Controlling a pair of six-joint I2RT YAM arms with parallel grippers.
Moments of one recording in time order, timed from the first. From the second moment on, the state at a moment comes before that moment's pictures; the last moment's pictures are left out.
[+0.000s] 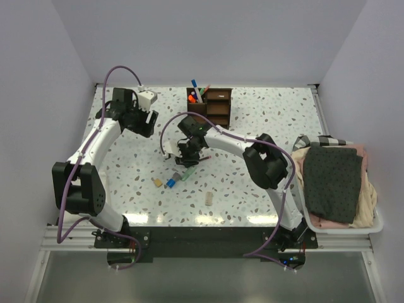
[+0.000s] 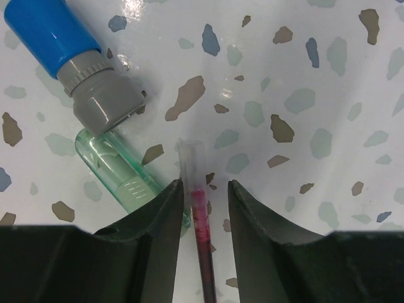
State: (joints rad) left arm -0.09 1.58 1.30 -0.61 0.20 0.31; right arm 0.80 2.22 1.75 -0.71 -0.45 -0.98
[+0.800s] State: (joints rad) left arm -0.09 1.58 1.30 -0.59 0.21 0.29; right arm 0.81 2.23 1.76 -0.79 -0.40 -1.10
